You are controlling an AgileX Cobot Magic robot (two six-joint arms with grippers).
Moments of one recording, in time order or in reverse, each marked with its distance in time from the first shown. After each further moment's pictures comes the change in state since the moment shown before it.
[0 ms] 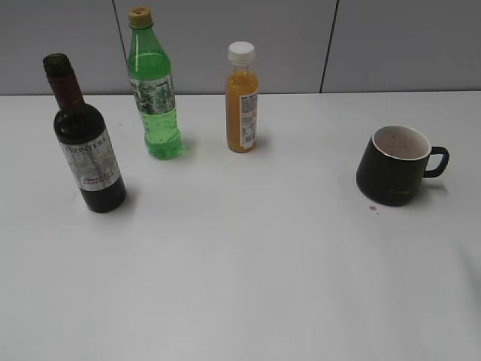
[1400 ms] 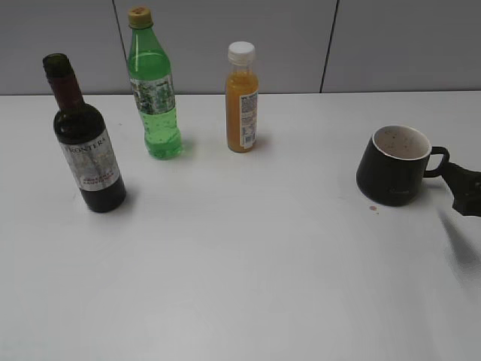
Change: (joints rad) left arm 0.000 0.000 0.000 0.000 0.000 0.000; right arm -0.487 0.870 -0.116 -0.701 -0.514 0.304
